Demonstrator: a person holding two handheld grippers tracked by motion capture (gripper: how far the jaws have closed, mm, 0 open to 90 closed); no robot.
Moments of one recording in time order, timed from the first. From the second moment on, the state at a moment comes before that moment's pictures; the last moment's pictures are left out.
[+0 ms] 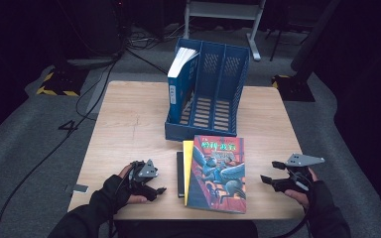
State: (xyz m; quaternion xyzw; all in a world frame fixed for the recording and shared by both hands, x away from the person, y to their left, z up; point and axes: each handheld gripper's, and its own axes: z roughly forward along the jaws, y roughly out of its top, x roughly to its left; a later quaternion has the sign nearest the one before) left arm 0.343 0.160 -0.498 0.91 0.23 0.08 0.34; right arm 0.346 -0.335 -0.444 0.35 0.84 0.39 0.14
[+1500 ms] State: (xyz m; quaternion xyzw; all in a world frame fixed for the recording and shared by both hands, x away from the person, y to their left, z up) left arm 0.345 0.160 -0.504 0.90 0.22 0.08 0.36; right arm 0.332 -0.242 -0.420 0.26 0.91 0.33 0.03
